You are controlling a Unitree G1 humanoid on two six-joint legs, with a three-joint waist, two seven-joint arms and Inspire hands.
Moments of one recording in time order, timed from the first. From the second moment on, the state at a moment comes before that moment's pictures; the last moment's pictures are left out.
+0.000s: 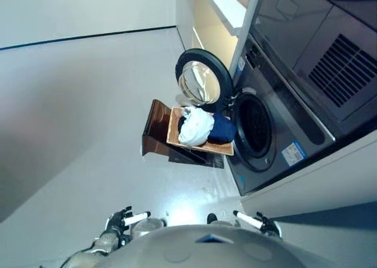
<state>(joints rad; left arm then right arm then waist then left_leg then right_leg) 0.08 0.20 -0.17 1.42 -0.22 -0.23 0.01 0.08 -0.20 0.00 1.36 0.26 -0.20 -0.15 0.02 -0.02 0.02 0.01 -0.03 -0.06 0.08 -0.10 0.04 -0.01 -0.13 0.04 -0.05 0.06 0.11</state>
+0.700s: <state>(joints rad) 0.06 0.20 -0.17 1.46 -0.21 -0.22 0.00 0.08 -0.17 -0.04 1.39 0.32 -0.20 -0.13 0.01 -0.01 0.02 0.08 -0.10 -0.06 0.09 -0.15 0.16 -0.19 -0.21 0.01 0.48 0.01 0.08</state>
